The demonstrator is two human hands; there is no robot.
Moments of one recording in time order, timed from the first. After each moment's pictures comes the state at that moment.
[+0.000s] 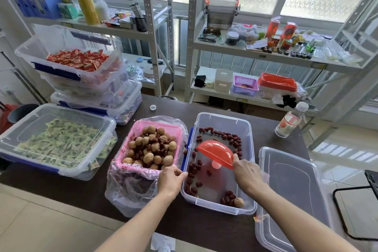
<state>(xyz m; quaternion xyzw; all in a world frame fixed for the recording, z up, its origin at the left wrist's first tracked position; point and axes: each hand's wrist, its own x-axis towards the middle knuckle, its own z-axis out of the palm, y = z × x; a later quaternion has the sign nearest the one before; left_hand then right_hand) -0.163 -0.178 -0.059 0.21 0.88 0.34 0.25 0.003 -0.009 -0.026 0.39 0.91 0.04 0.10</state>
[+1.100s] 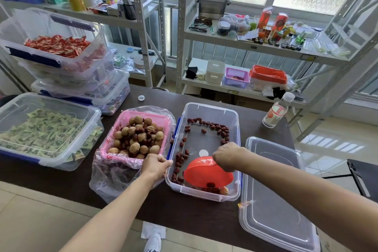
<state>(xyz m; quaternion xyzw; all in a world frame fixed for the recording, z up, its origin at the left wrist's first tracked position) -0.177 -0.173 -0.074 0.13 0.83 0.41 0.35 -0.017 -0.011 0.043 0.08 0.92 0.17 0.35</state>
